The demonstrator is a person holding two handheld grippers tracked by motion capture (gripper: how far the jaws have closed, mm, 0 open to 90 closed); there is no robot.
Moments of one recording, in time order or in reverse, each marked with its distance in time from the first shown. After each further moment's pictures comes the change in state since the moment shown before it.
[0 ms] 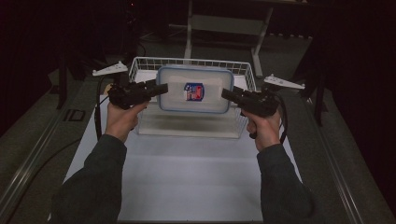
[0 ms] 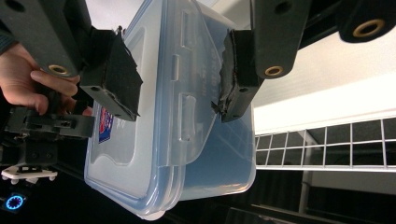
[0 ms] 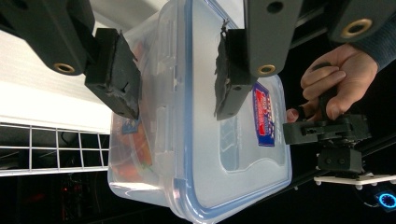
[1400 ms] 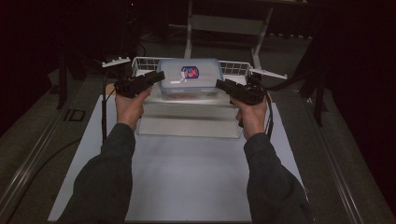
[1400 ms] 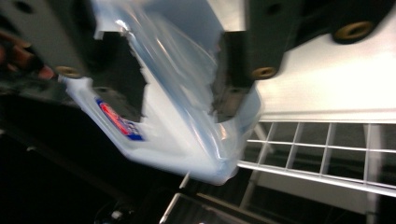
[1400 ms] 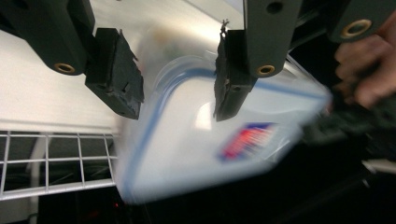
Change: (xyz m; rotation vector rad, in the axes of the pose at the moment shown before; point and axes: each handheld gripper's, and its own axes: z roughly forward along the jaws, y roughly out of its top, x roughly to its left) left arm 0.045 0.000 0.034 -0.039 0.220 -0.137; right arm -0.025 0.005 0.047 0.028 -0.189 0.090
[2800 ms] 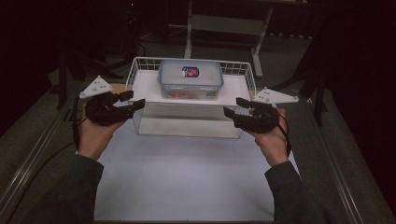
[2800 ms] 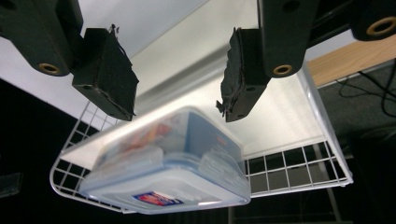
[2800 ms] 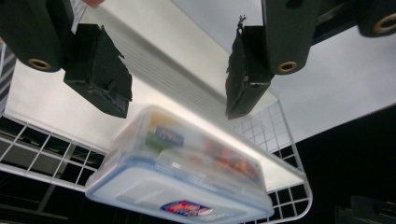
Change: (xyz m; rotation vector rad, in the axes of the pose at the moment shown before) left arm -0.037 -0.037 -0.107 0.102 0.106 0.391; right arm 0.046 -0.034 -0.074 0.110 -0.082 -0.444
